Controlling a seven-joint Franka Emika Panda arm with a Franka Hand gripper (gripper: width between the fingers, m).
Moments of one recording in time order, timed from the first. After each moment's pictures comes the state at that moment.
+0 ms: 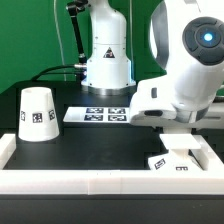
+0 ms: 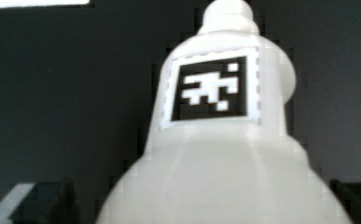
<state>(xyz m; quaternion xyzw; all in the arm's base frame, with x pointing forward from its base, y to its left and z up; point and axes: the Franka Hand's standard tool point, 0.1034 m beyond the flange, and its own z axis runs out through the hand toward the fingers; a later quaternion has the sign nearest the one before) 0.454 0.125 0.008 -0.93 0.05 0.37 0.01</state>
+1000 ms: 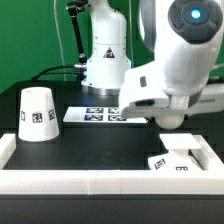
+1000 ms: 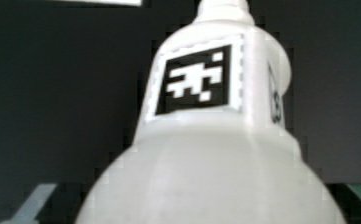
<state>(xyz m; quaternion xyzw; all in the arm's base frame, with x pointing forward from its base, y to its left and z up) 0.489 0.101 0.057 -0.92 -0.02 0.38 0.06</state>
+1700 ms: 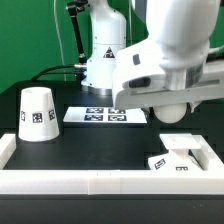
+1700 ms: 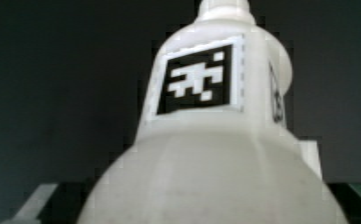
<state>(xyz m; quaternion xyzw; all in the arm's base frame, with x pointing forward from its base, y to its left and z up) 0.540 0.086 0.085 -0.96 -0.03 0.26 0.07</state>
